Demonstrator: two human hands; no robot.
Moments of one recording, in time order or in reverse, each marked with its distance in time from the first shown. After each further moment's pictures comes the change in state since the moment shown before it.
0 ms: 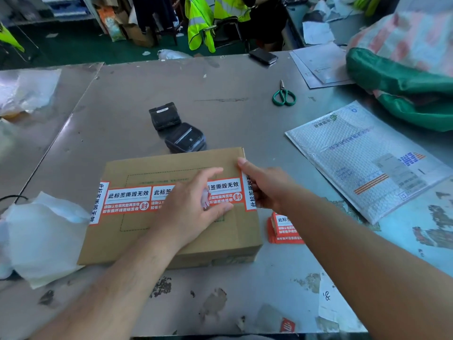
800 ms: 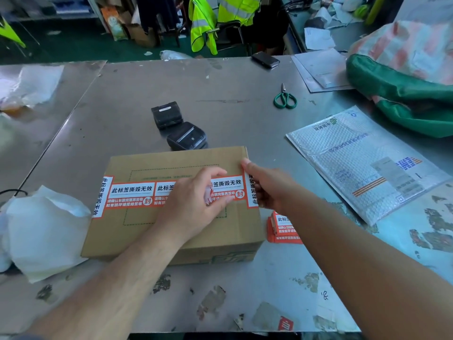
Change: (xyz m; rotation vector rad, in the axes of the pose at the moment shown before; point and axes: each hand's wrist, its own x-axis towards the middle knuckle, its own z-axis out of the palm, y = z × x) left_hand -0.001 -0.001 0.005 -0.002 0.101 0.105; right_hand 0.000 0.003 -0.001 -0.007 0.062 0.025
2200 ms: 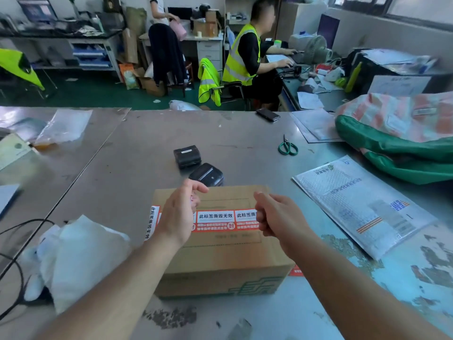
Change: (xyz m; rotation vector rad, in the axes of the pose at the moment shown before) left_hand 0.003 -0.031 -0.088 -0.645 0.186 -0.323; right_hand -0.110 -0.033 0.078 -0.152 0.211 -0.326
